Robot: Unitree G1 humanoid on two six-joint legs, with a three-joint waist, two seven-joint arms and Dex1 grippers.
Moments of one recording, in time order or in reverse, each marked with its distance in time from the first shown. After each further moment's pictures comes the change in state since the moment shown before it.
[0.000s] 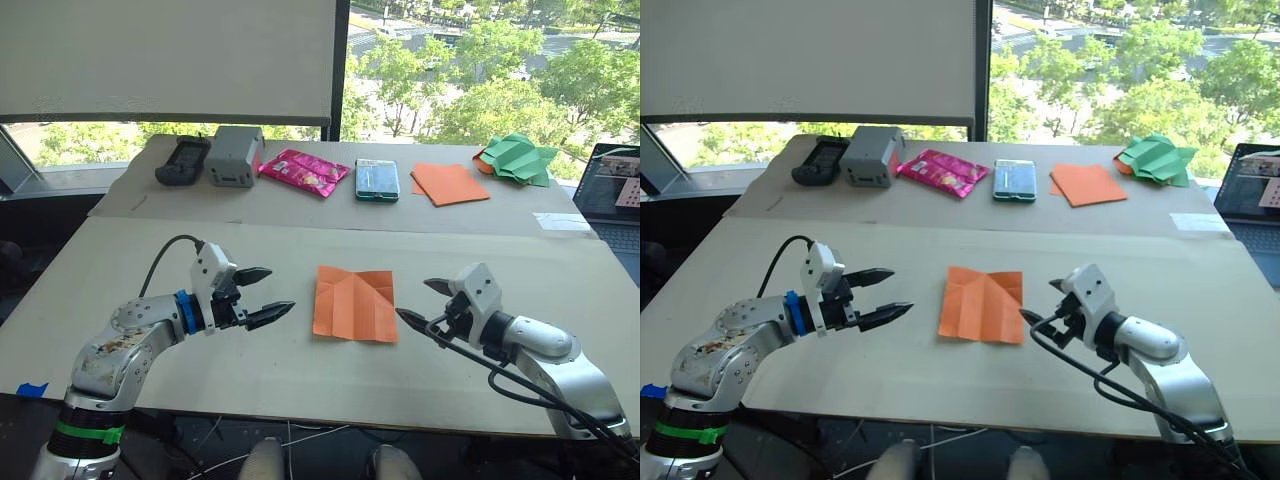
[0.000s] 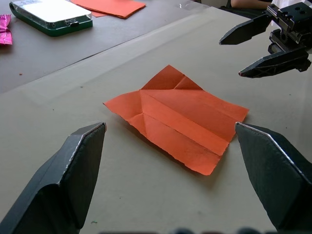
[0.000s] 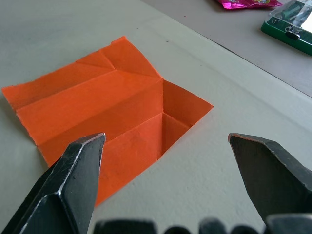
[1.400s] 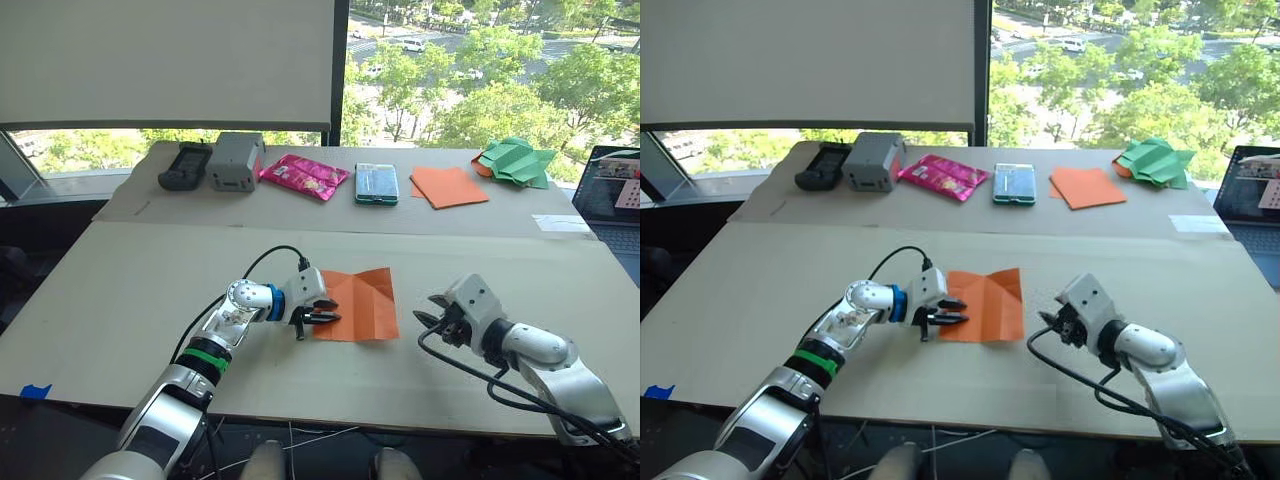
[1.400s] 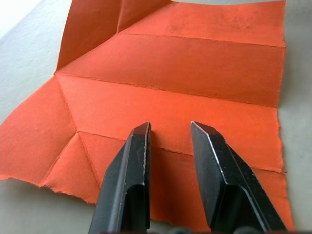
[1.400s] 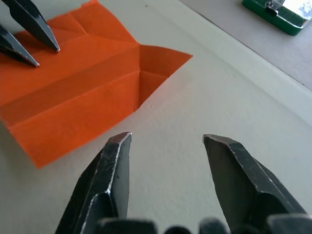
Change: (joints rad) left arm -0.416 -0.311 -0.424 0.842 0.517 -0.557 -0.191; right arm 0.031 -0.049 0.072 0.031 -0.143 0.019 -0.069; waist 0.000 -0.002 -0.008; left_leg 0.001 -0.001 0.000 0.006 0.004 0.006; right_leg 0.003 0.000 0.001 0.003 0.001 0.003
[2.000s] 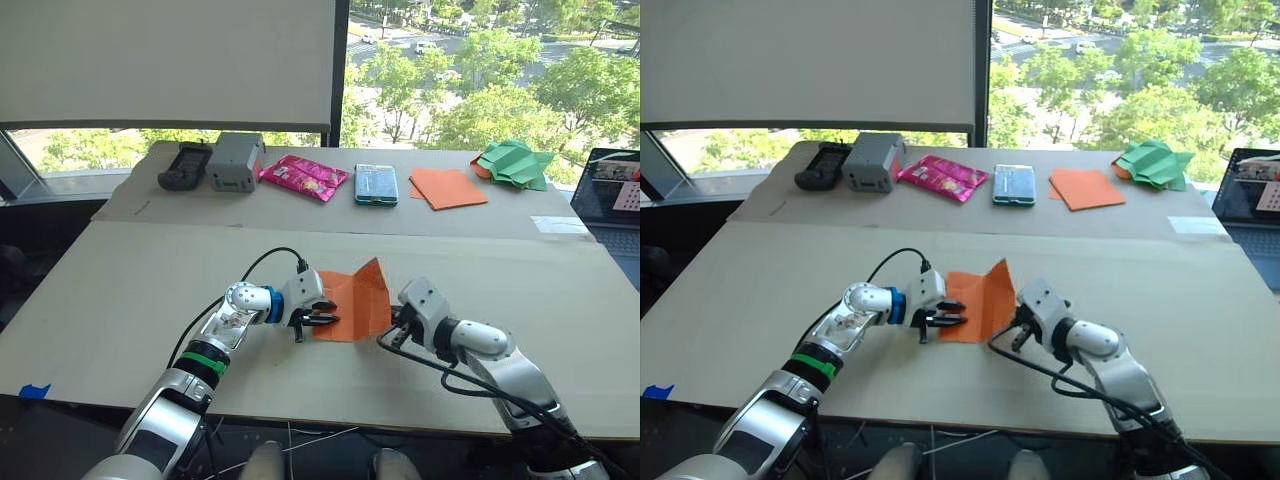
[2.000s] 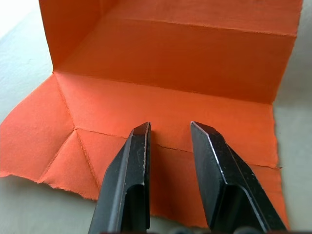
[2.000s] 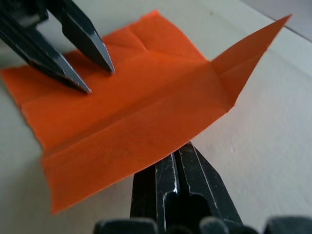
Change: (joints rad) left arm 0.019 0.003 0.008 -0.026 0.006 0.011 -0.003; right arm -0.148 0.201 0.126 0.086 -0.007 -0.007 0.023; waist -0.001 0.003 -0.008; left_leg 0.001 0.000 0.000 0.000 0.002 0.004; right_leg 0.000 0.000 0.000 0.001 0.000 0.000
